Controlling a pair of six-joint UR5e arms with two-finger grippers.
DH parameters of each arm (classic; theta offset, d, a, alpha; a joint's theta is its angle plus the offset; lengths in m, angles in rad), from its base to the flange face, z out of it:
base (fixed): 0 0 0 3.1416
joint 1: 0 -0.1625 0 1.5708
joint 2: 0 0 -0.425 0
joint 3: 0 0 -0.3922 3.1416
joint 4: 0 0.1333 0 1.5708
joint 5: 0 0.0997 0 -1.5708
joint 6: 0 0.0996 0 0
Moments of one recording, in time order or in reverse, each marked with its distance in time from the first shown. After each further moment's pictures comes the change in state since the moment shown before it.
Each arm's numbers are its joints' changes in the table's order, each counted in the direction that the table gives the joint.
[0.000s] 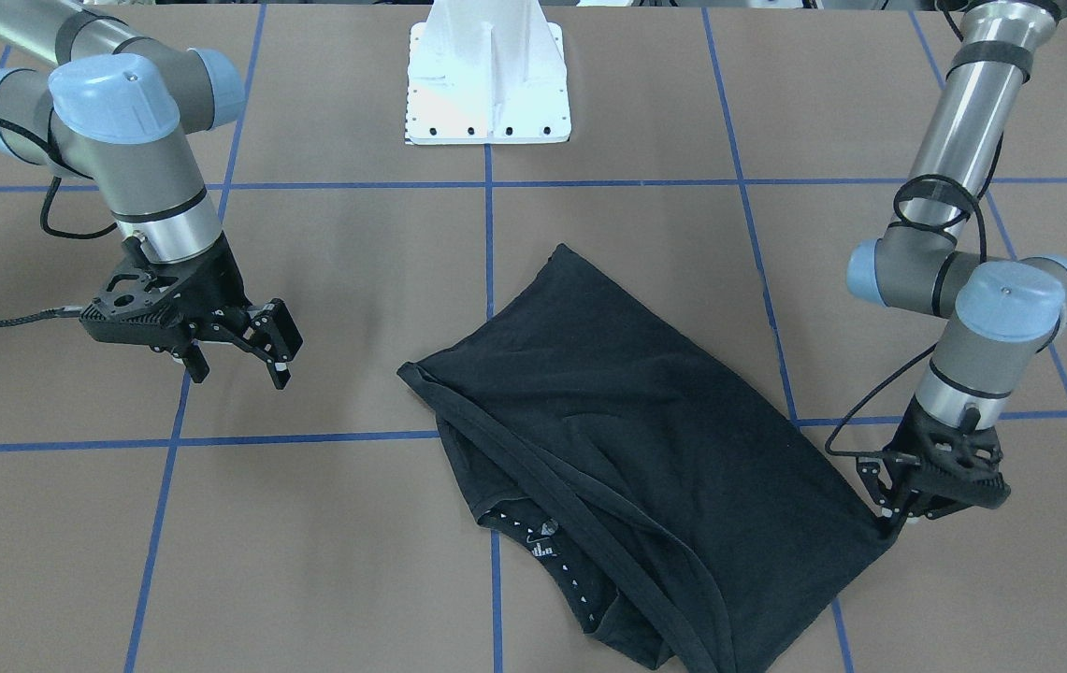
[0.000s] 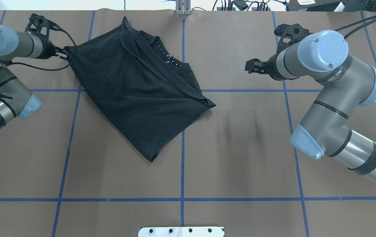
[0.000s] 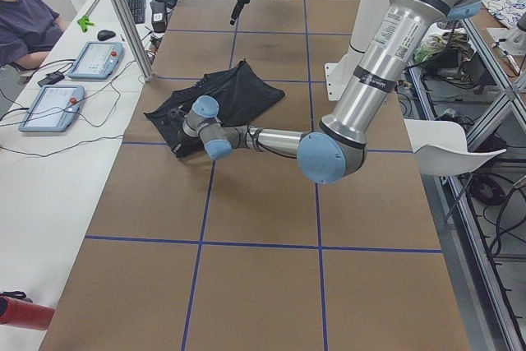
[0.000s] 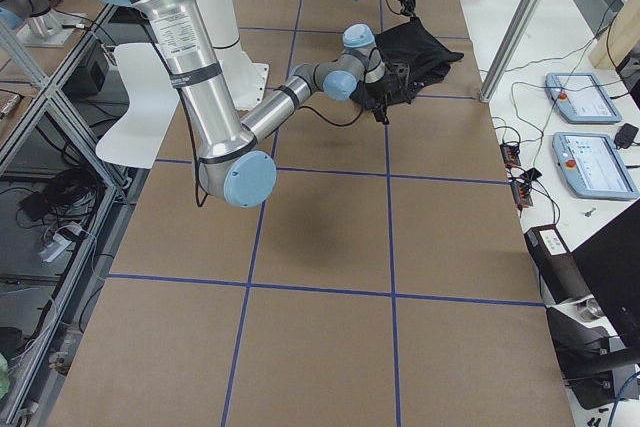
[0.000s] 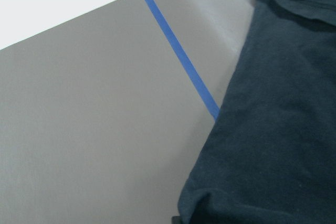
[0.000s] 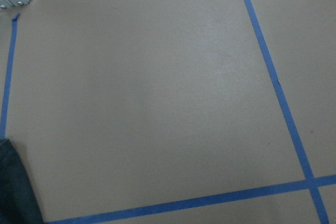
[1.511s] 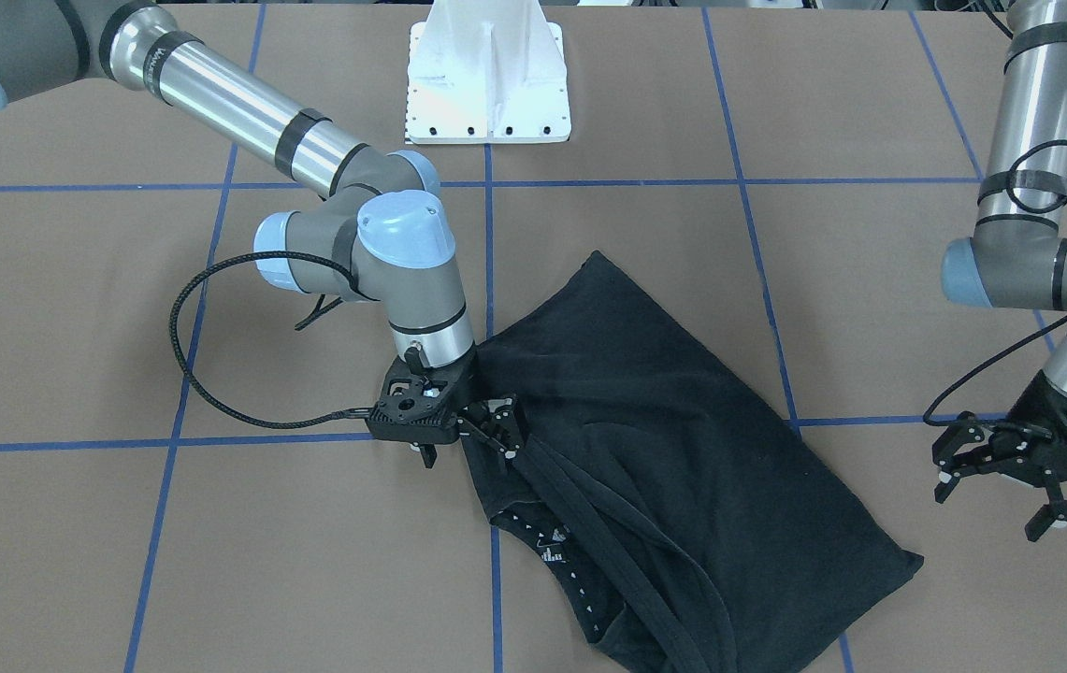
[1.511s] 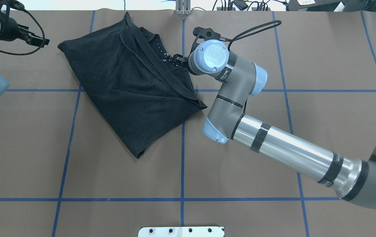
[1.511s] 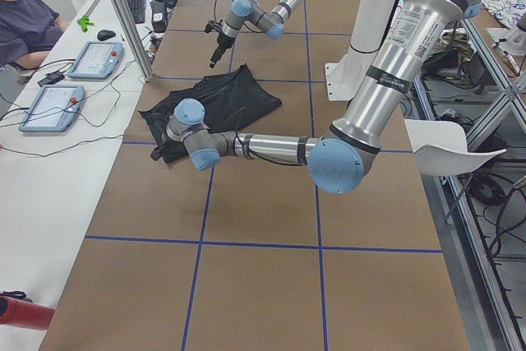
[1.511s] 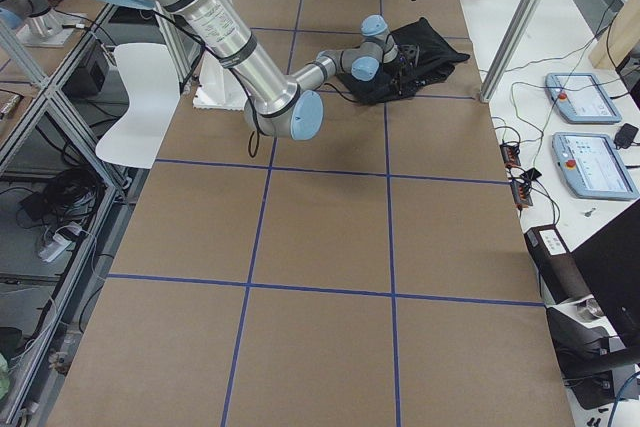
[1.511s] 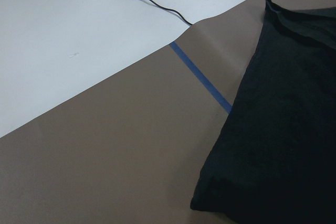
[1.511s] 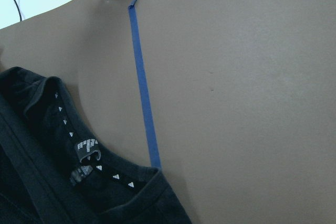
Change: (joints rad) left arm 0.145 -0.090 0.104 -0.050 -0.204 0.140; right arm 0.150 -0.510 0.693 0.305 -0.171 0.179
